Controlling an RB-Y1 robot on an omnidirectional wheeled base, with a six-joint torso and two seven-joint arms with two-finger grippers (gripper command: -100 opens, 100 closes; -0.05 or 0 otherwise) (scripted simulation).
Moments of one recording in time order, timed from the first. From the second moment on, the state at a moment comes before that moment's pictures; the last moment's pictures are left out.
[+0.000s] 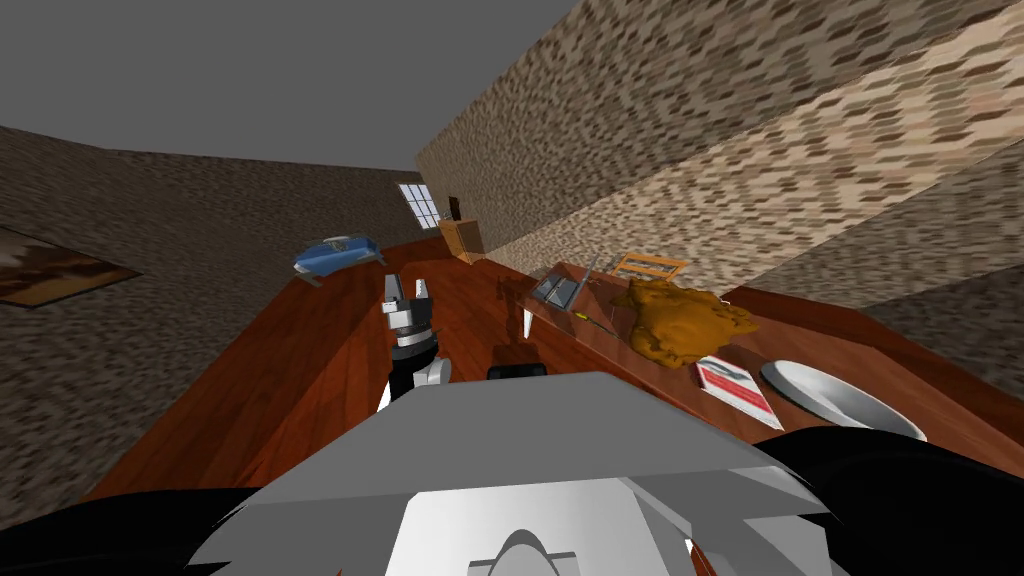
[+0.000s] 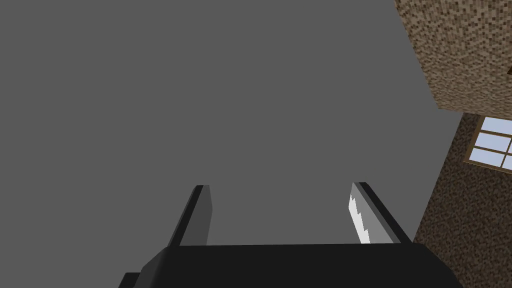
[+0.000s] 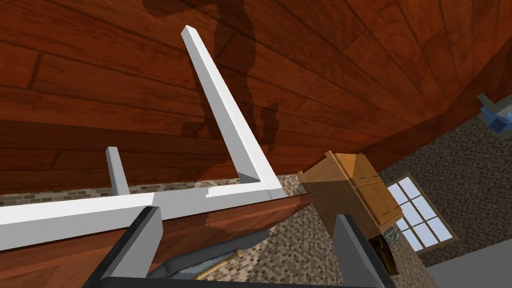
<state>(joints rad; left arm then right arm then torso) 0.54 -0.02 -0.02 -2.31 -0.06 -0.58 0.02 0.85 -0.85 0.41 -1.76 0.33 -0.21 0.27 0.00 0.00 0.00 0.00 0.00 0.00</state>
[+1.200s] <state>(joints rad) 0.54 -0.02 -0.02 -2.31 -0.06 -0.58 0.02 0.89 -1.11 0.54 -1.49 0.44 -0.08 0.20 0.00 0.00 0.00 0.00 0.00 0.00</state>
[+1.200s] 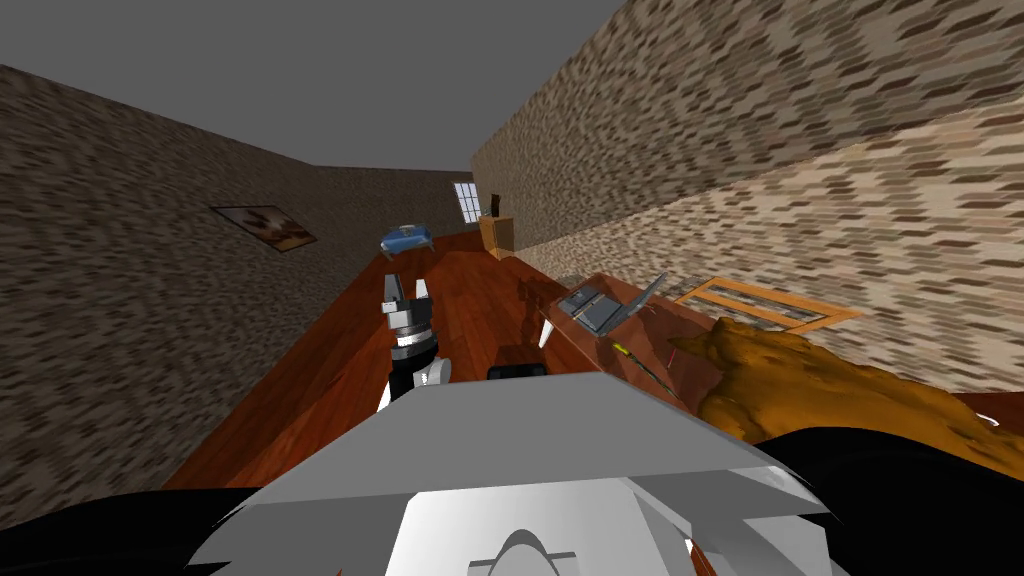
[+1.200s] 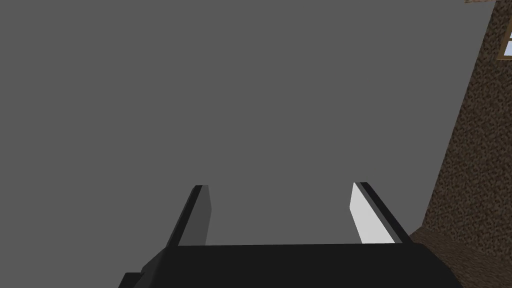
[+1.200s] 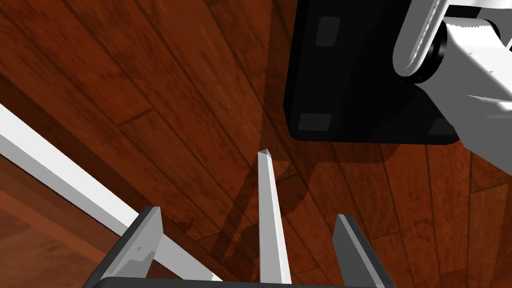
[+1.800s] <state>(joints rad) 0.54 -0.02 -0.02 -2.31 -0.06 -0.58 0.02 0.91 -1.26 0.58 -1.39 0.50 -0.04 0.14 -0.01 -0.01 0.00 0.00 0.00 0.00</state>
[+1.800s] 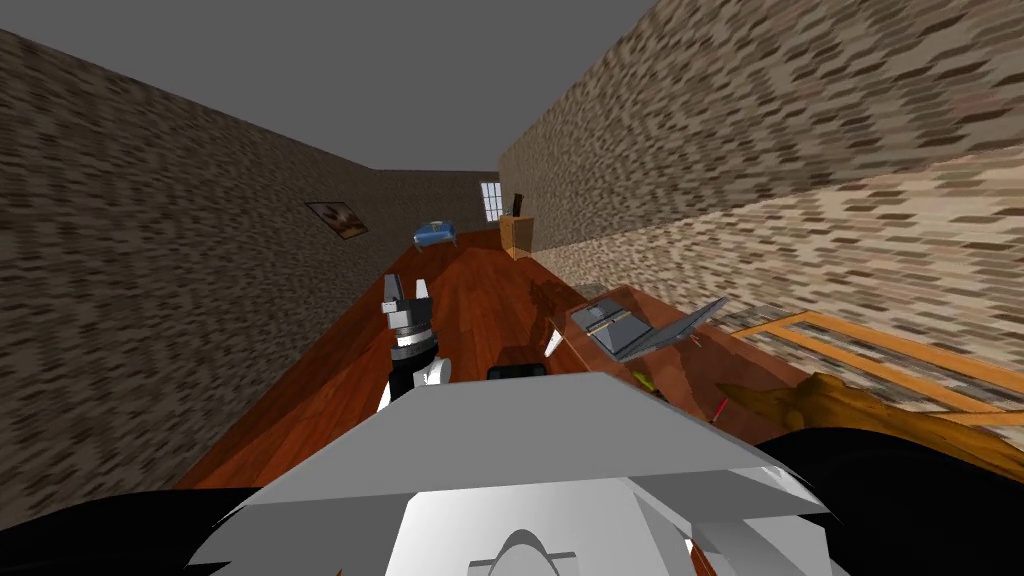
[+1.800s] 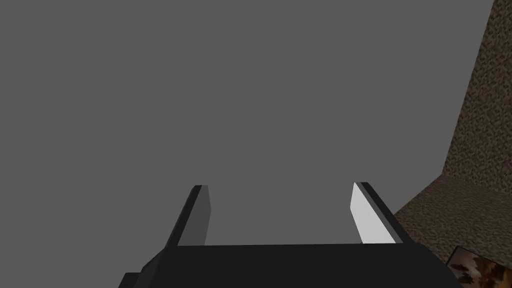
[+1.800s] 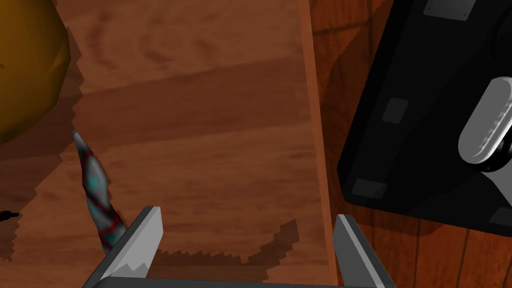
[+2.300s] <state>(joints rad) 0.54 -0.02 -0.02 -2.31 -0.06 -0.58 0.02 0.86 -1.28 0.63 -1.31 0.54 -0.03 0.05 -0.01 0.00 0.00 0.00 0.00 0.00</state>
